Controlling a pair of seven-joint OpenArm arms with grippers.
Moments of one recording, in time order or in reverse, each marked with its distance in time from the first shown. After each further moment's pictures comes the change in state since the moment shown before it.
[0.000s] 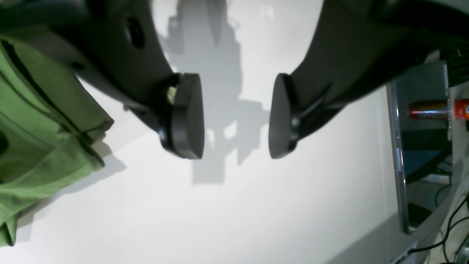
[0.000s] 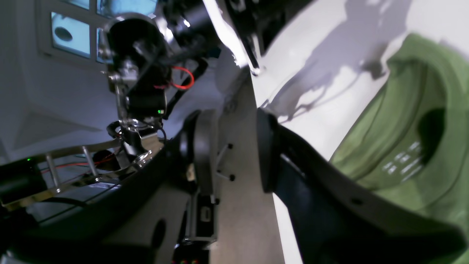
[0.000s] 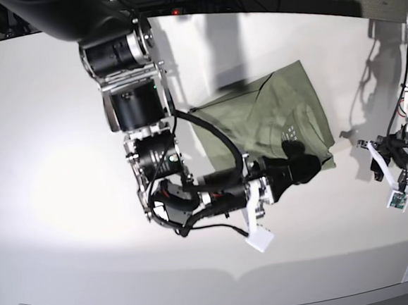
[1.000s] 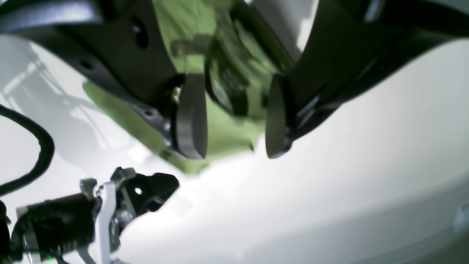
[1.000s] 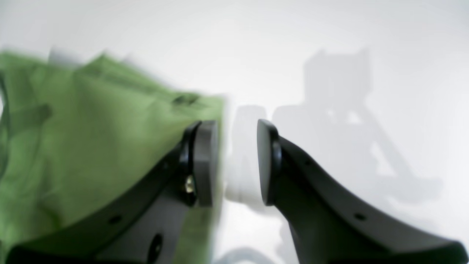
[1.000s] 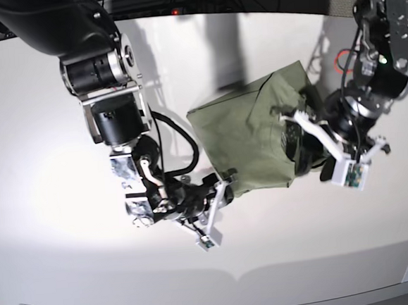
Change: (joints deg) left arm 14.8 16.1 -0.1 27.1 -8.8 3.2 0.2; right arm 3.0 5.0 -0.2 -14.9 -64.8 -0.2 44.0
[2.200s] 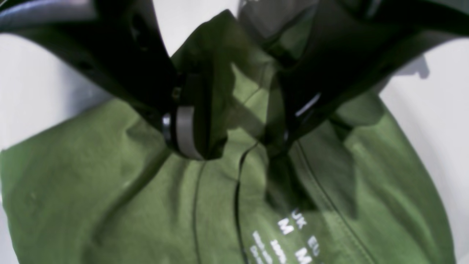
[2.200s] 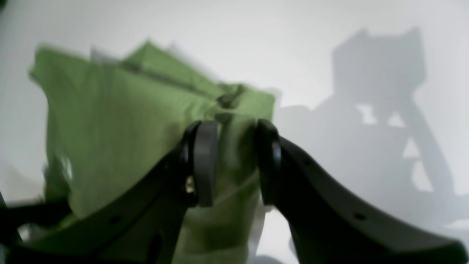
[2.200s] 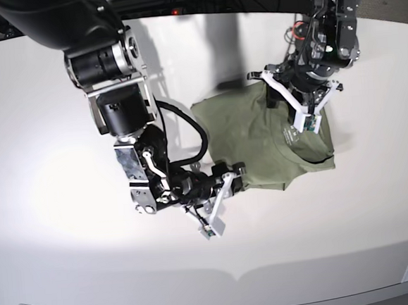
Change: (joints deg) left arm 5.4 10.2 -0.1 -24.5 6.1 -0.2 -5.7; right arm -2.4 -0.4 -2.4 -0.5 7.6 -0.1 -4.7
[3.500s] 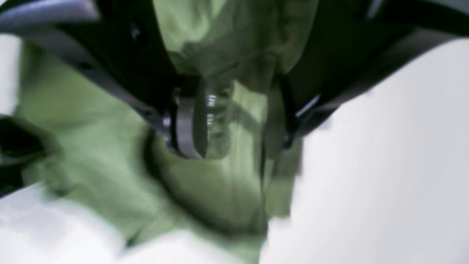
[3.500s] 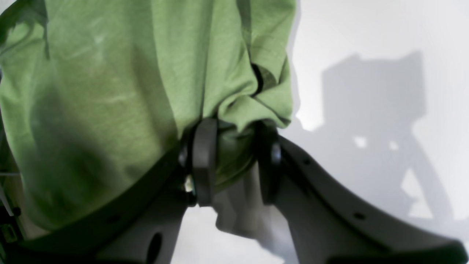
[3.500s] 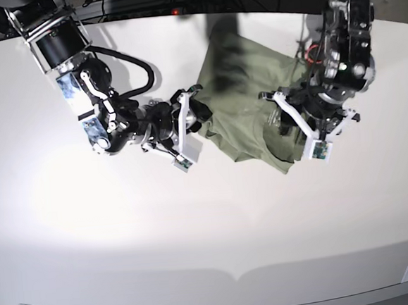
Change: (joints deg) left arm -2.6 -2.3 -0.1 12.2 4.1 -3.2 3.9; right arm -20.8 22.2 -16.9 30.7 14.6 0.4 -9.1
